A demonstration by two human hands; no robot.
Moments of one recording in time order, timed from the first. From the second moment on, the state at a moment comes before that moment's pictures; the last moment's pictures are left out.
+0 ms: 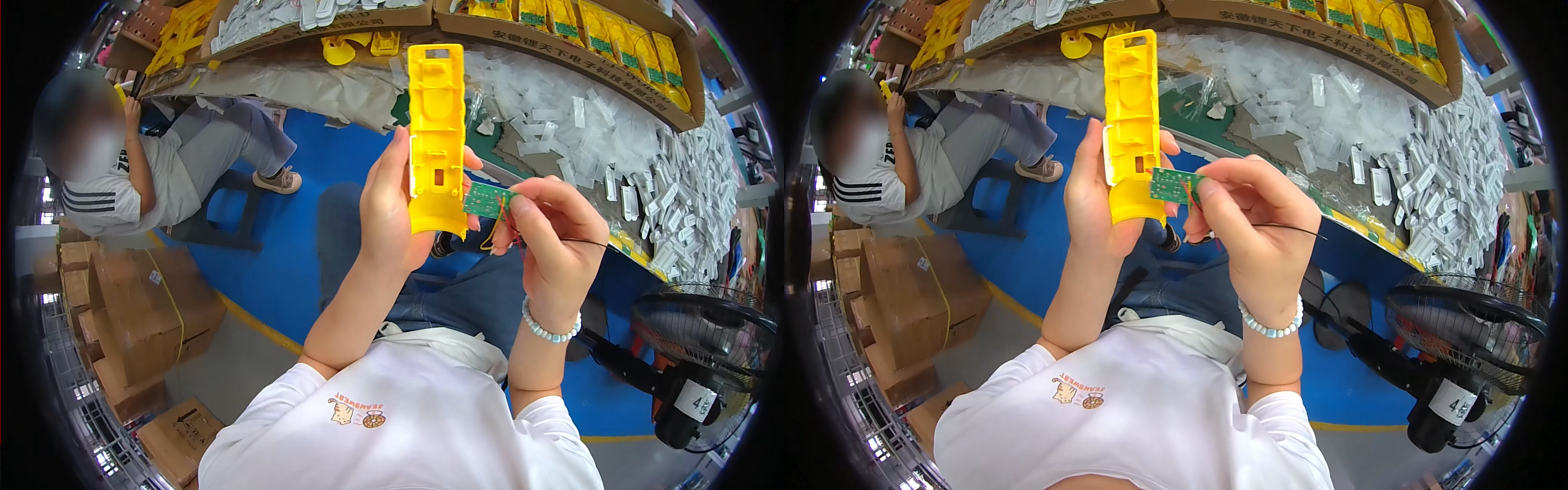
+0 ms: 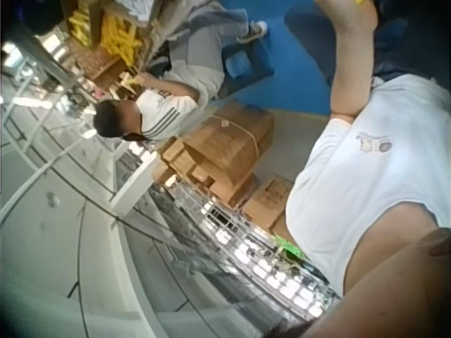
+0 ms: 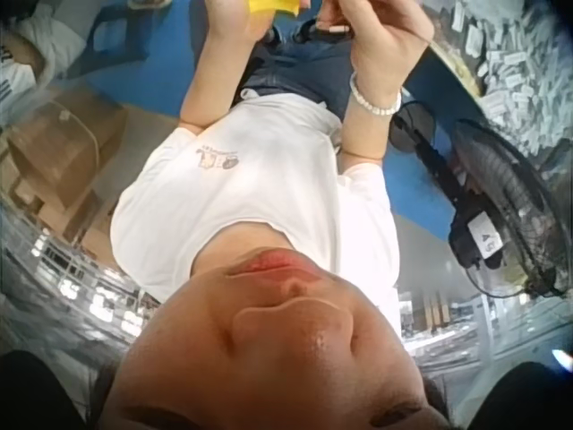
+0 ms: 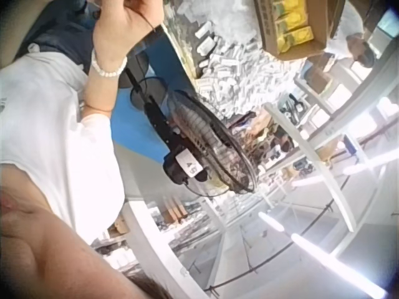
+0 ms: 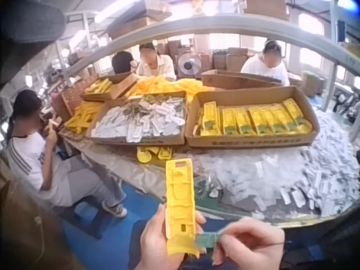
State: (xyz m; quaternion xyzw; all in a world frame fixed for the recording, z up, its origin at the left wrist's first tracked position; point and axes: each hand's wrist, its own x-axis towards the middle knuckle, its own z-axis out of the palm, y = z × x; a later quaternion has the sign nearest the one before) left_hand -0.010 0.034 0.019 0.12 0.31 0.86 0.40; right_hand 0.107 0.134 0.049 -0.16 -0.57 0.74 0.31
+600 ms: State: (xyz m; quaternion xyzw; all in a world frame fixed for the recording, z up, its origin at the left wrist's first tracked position) left_hand -0.008 0.033 0.012 0.15 0.31 0.87 0.35; right_hand 0.083 0.119 0.061 -0.21 -0.67 0.66 0.25
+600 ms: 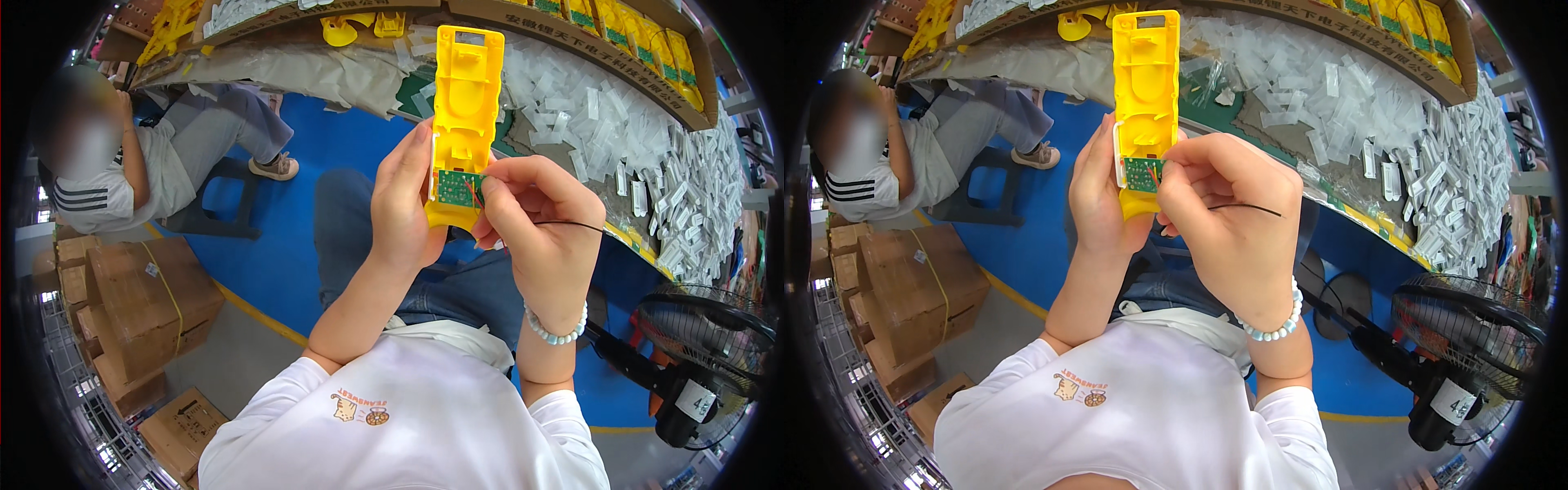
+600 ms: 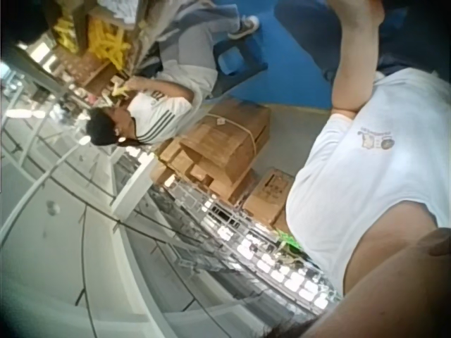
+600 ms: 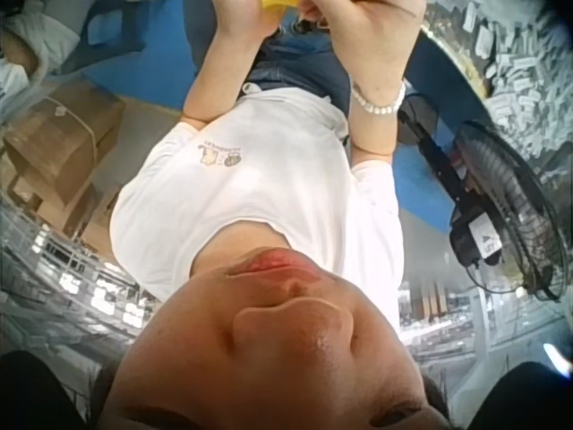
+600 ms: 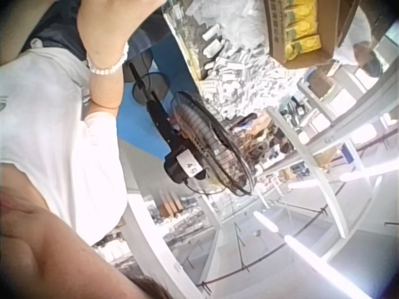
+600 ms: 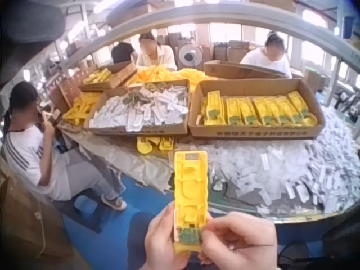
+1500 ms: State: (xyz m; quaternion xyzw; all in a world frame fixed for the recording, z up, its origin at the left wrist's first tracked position) left_hand -0.003 0.031 0.020 0.07 0.39 0.86 0.33; right_hand 0.090 0.117 0.046 -0.06 -0.86 0.40 0.31
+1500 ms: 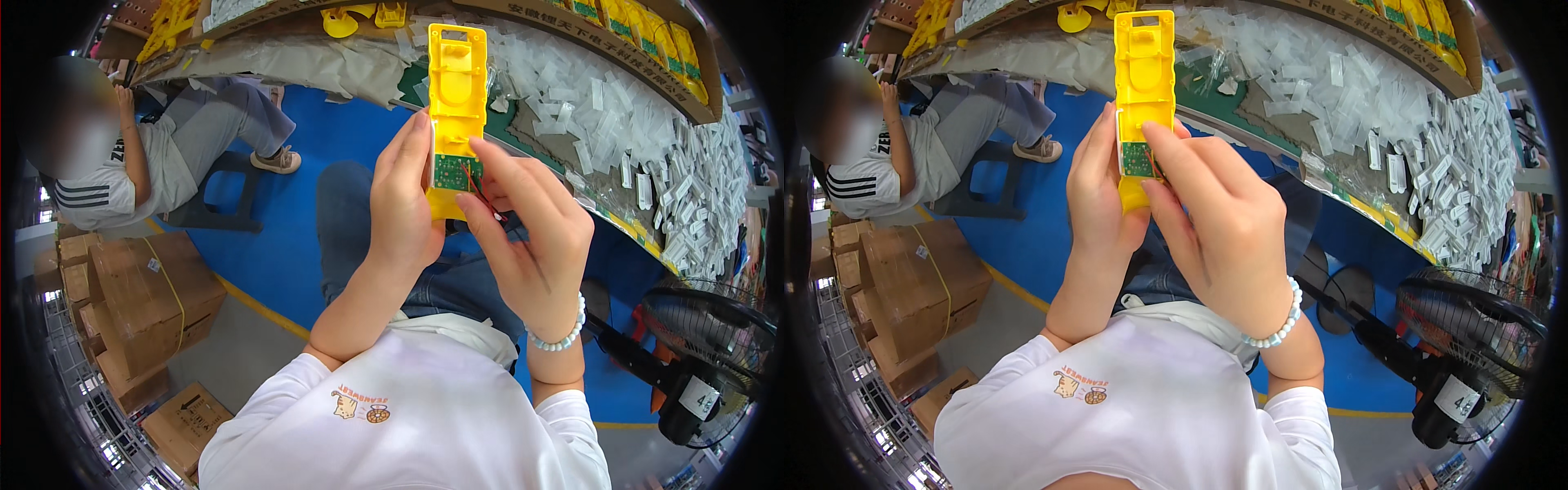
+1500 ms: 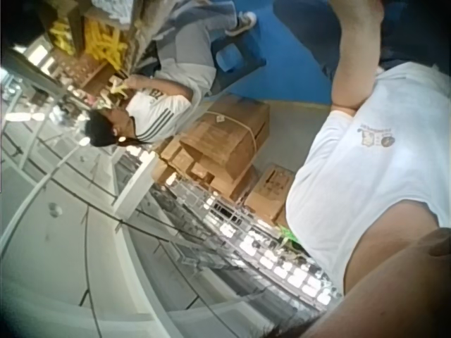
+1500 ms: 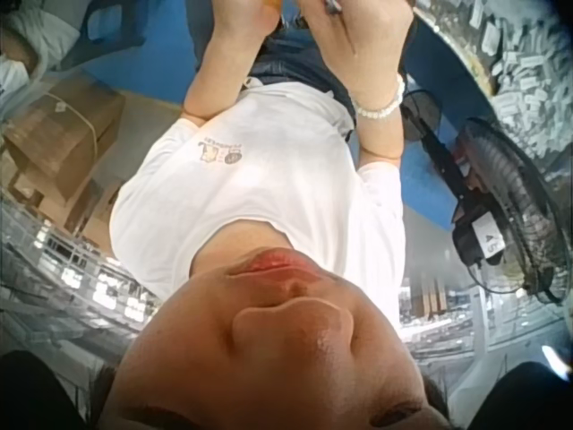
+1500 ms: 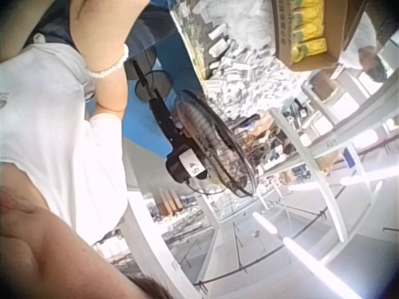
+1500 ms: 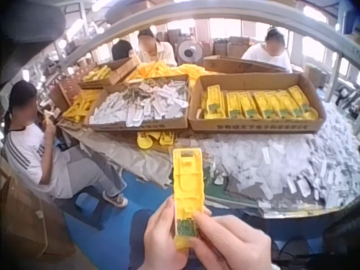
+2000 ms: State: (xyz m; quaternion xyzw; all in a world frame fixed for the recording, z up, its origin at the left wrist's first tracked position) left_hand 0.000 0.024 0.026 0.07 0.34 0.85 0.40; right_hand 0.091 0.120 0.053 -0.02 -0.90 0.28 0.33
